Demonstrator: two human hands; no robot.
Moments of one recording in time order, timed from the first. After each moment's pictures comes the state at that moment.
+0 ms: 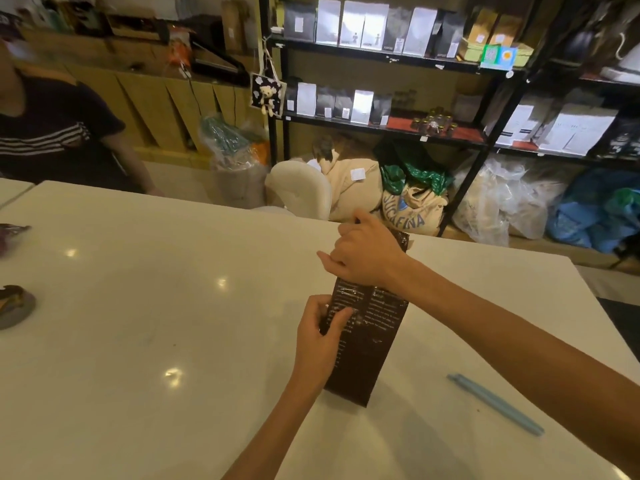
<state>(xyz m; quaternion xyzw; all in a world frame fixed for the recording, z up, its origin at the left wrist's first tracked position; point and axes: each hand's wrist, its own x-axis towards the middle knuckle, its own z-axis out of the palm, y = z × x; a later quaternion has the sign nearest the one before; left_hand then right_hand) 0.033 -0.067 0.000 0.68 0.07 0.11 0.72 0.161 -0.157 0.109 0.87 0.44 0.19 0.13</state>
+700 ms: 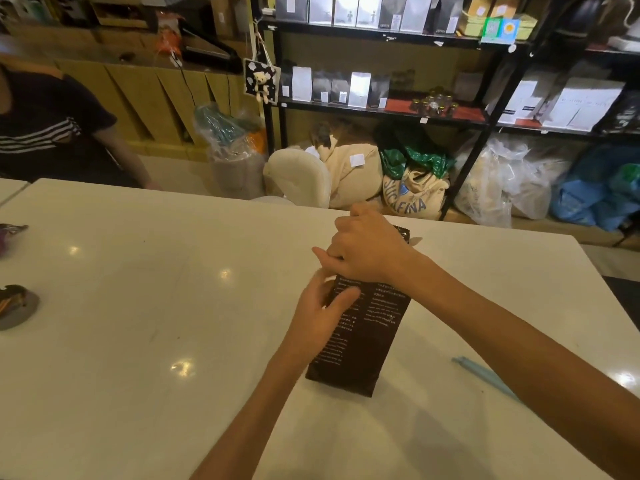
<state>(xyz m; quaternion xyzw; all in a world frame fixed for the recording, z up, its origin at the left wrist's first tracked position) 0.044 -0.044 0.032 0.70 -0.01 -0.03 0.71 0.144 -0.156 0.120 0.87 0.46 0.17 0.02</state>
